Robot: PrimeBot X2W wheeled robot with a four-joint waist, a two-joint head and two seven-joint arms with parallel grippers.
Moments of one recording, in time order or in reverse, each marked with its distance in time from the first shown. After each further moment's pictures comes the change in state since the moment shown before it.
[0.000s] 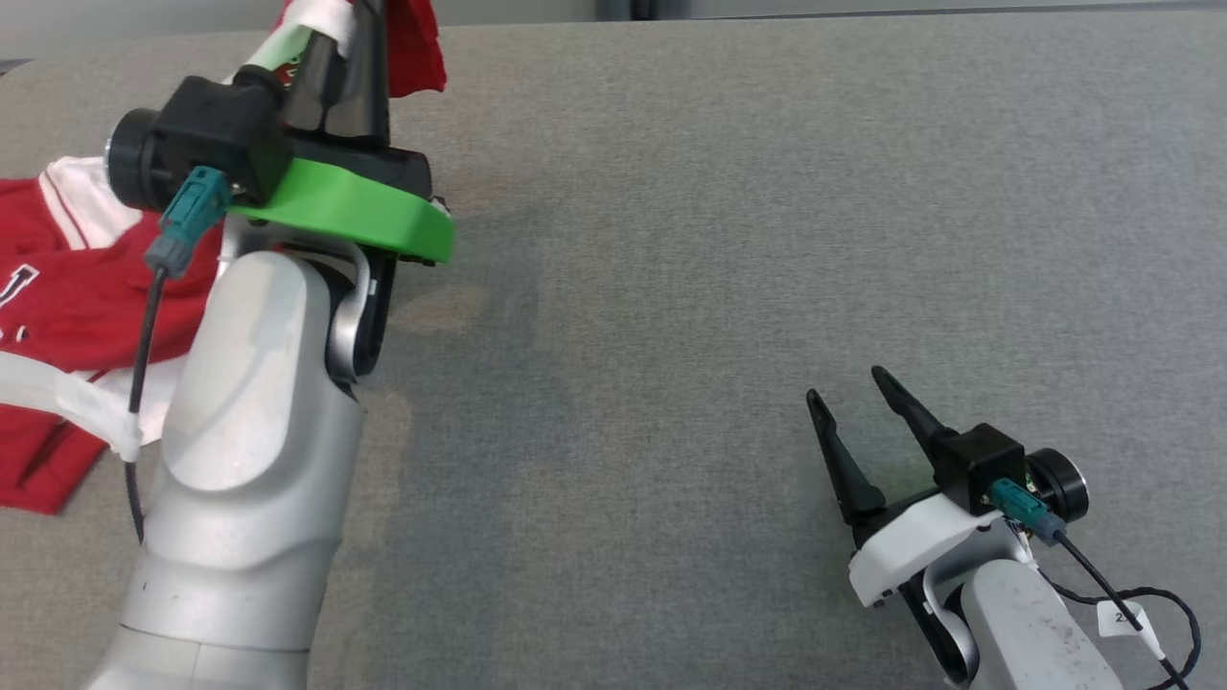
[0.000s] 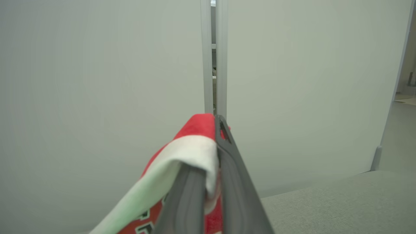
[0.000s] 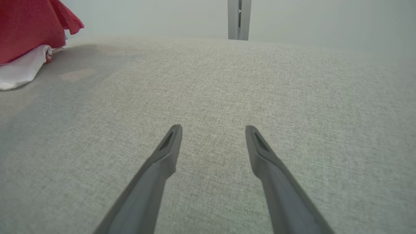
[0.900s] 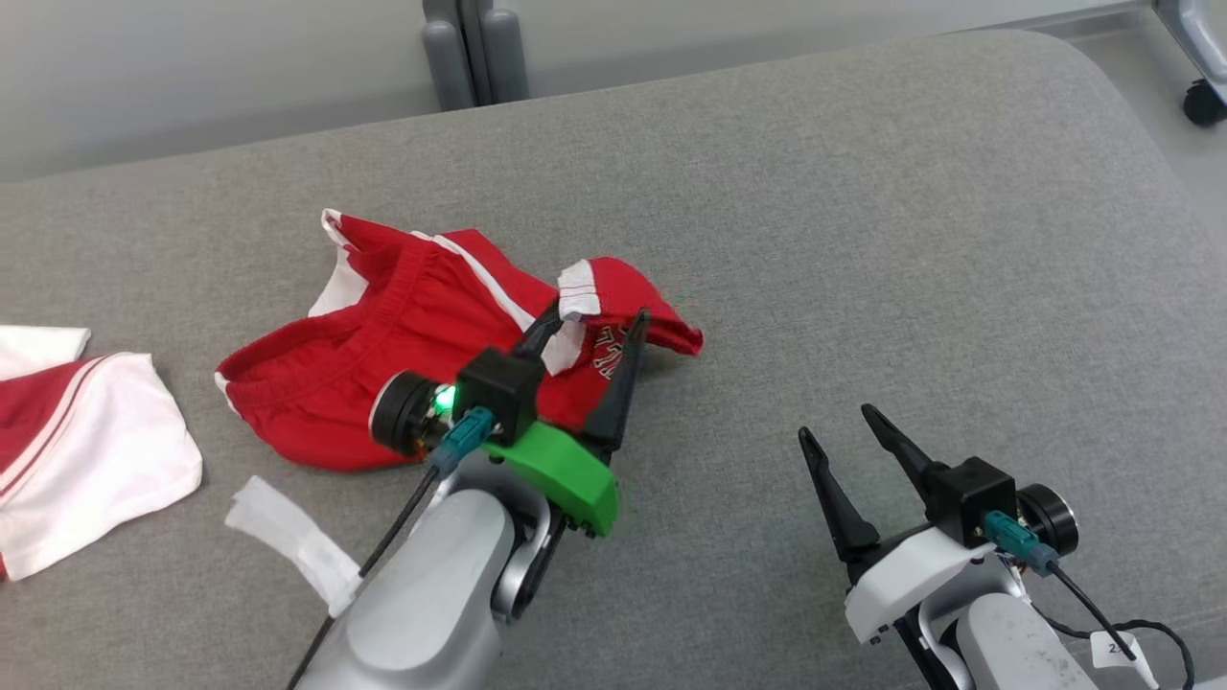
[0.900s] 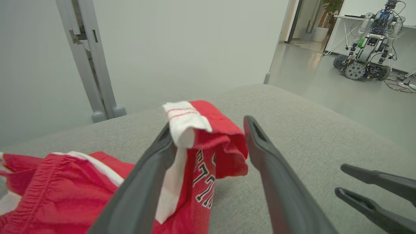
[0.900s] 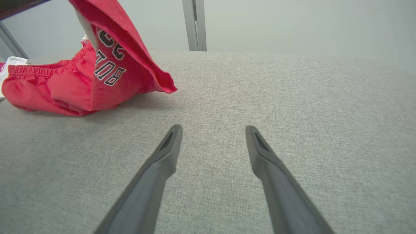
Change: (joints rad) left arm 0.251 -0.030 -0.424 0.081 -0.168 0.091 0.000; right arm 0.048 0.001 0.032 0.002 0.026 0.000 0.000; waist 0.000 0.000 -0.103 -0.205
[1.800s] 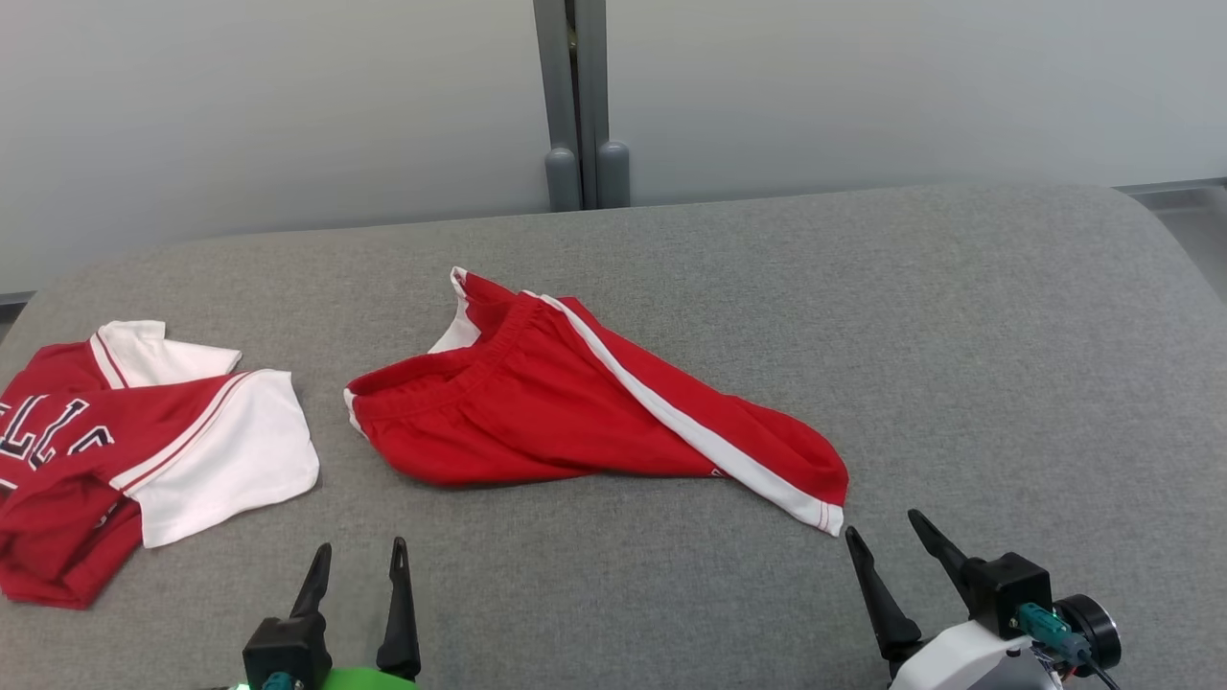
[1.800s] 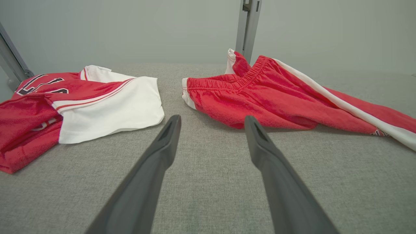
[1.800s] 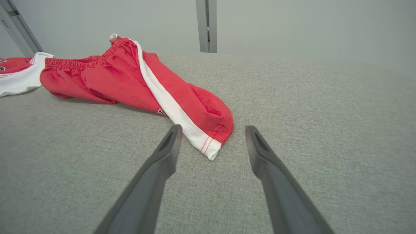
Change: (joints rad) left arm 0.582 0.005 0.535 -0.170 0.249 0.027 -0.001; right arm 0.169 0.000 -0.075 0.007 -0.012 0.000 0.000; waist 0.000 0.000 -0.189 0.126
